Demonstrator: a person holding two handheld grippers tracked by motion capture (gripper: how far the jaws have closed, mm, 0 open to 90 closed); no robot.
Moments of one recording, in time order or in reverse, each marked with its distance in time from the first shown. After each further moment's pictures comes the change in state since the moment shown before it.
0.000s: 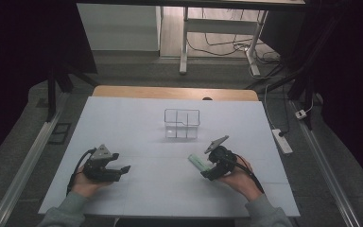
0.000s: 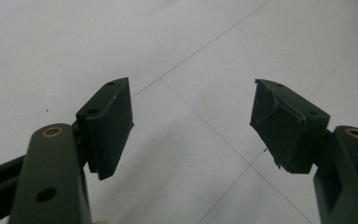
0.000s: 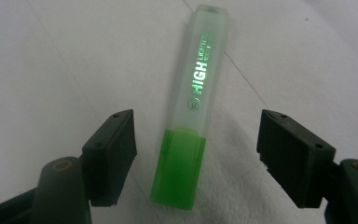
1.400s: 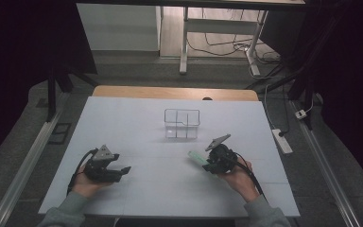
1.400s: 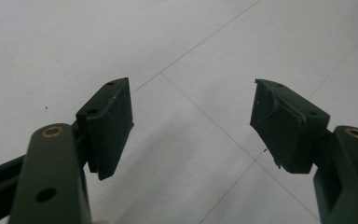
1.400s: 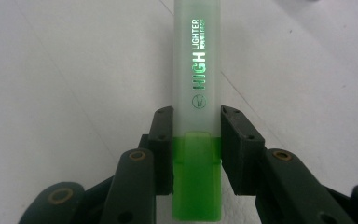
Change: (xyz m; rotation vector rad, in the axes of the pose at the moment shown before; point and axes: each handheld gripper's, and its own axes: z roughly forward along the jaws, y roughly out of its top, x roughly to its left) left arm -0.001 0.000 0.003 0.028 0.011 0.024; right arm -0.002 0.002 -0.004 -0.044 -0.011 0.030
